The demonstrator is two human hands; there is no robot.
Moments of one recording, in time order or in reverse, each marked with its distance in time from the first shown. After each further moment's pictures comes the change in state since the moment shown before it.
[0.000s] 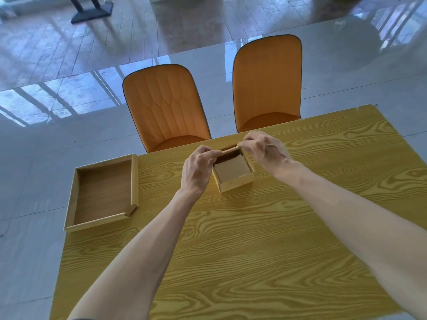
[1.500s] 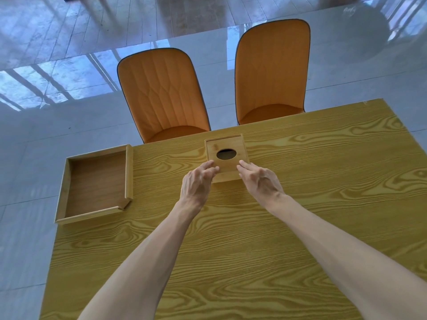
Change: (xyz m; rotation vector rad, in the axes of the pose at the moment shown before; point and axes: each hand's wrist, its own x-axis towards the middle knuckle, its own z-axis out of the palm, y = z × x) left_hand -0.032 -0.030 0.043 0.107 -0.213 -0.122; right_hand -0.051 -0.026 0.075 -0.014 -0.136 0.173
